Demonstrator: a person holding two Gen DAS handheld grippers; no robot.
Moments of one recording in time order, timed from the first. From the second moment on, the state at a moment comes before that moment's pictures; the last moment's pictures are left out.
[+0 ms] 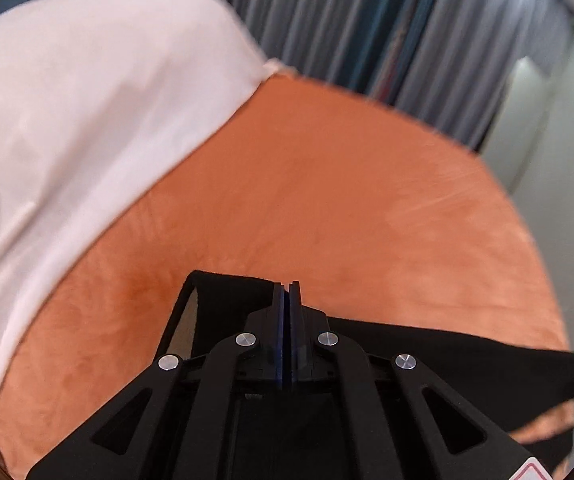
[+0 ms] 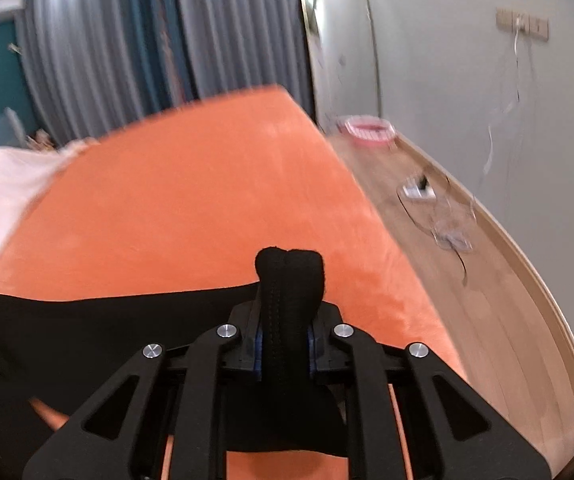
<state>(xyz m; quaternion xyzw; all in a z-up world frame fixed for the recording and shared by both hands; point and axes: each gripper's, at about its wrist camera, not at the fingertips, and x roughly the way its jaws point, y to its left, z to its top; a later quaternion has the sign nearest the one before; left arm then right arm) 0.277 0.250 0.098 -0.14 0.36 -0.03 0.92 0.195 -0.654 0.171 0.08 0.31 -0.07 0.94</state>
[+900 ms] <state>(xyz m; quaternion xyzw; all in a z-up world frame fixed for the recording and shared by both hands) 0.217 0.264 0.012 -0.26 0.46 -0.02 0.85 0.020 -0.636 0.111 0.03 0.37 -0.07 0.93</state>
